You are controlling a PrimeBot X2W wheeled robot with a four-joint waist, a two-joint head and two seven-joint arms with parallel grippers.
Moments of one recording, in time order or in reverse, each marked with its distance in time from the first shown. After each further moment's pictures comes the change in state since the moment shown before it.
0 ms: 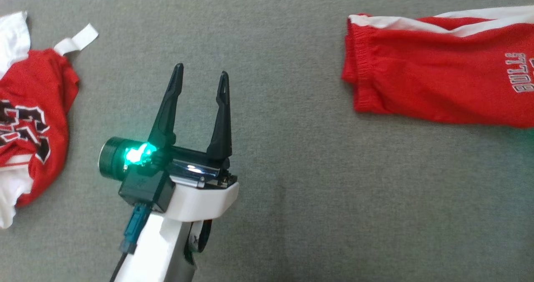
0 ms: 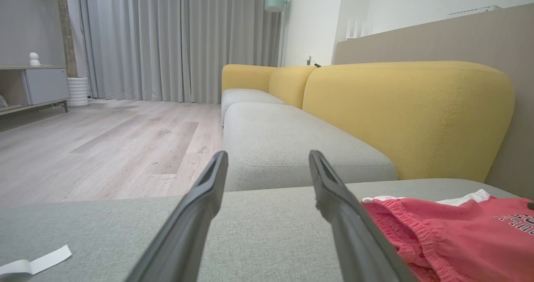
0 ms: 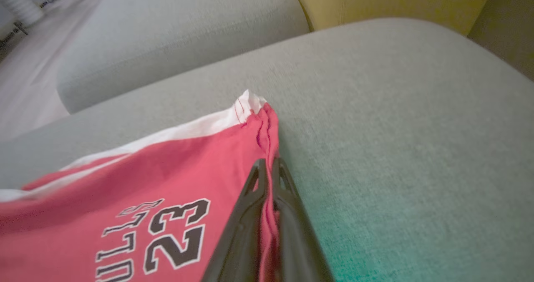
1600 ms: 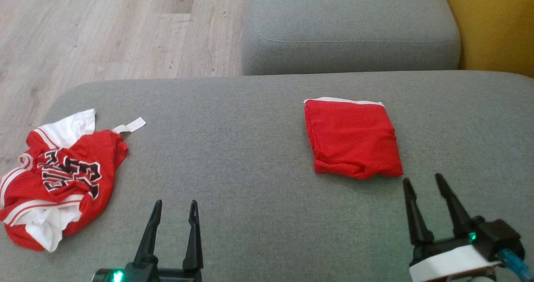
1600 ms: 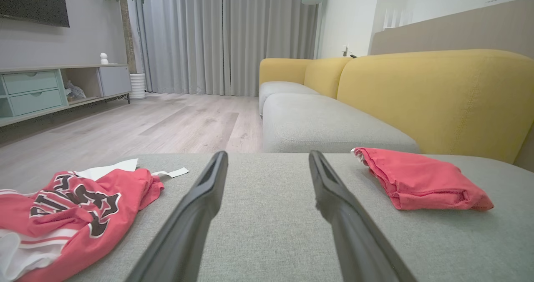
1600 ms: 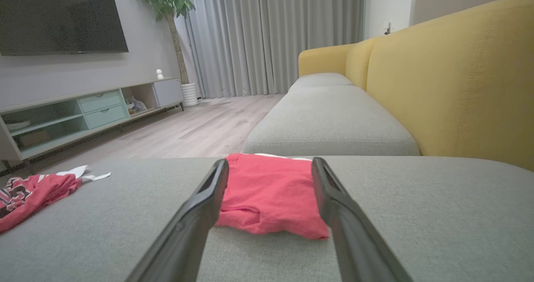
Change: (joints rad) left arm 0.439 0.008 0.128 0.111 0.022 -0.001 0.000; right arm 0.660 0.477 0.026 -0.535 -0.567 0.000 -0.376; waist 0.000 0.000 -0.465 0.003
